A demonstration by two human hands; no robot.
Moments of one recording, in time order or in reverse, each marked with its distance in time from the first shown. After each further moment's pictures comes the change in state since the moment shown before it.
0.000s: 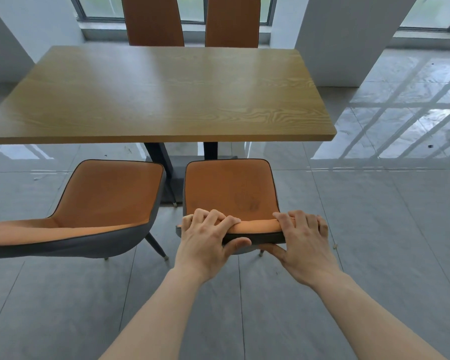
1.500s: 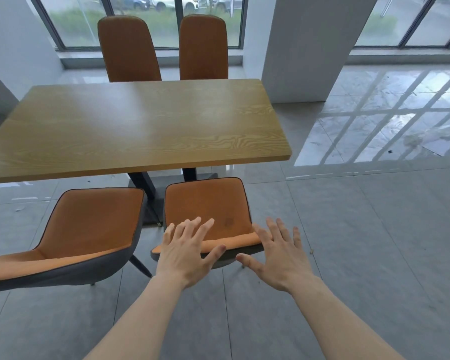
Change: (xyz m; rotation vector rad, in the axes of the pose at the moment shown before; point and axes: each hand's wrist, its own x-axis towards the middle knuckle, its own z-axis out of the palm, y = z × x) left_hand 0.010 0.062 -0.052 0.050 -0.169 -0.097; right_hand -0.027 0.032 -0.072 0.031 -0.231 0.073
